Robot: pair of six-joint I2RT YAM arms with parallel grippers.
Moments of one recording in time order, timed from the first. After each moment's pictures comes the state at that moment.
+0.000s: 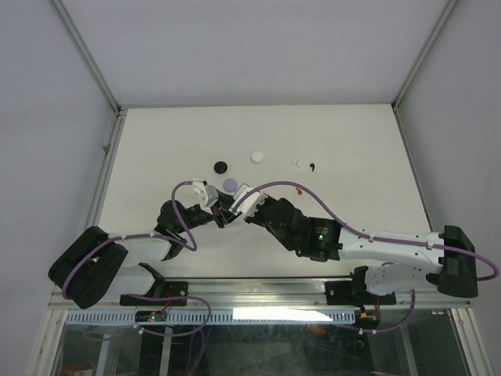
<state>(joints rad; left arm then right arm) -0.63 1.28 0.22 1.26 0.59 -0.14 1.30 1.18 0.87 -0.06 0.62 -0.32</state>
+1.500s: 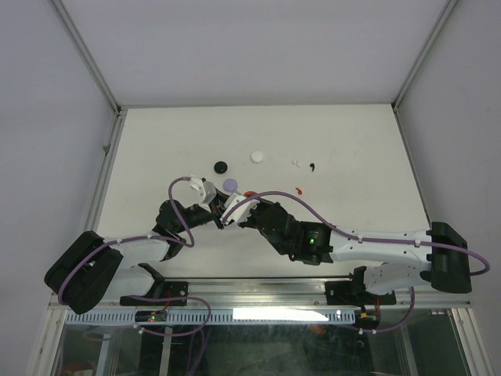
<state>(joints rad) -0.63 1.24 0.23 1.22 0.60 -0.25 1.35 1.24 0.85 0.06 0.69 -0.45</state>
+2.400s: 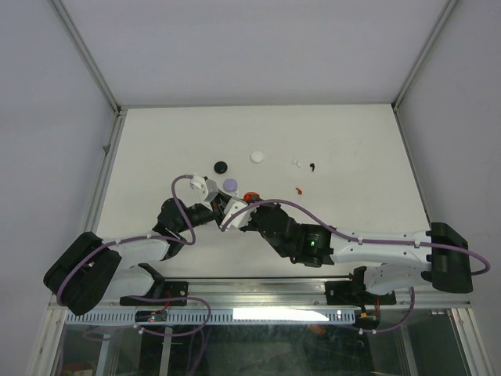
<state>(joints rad) -0.63 1.23 0.24 1.14 0.59 -0.27 1.36 1.23 0.82 0.07 0.70 -0.52</state>
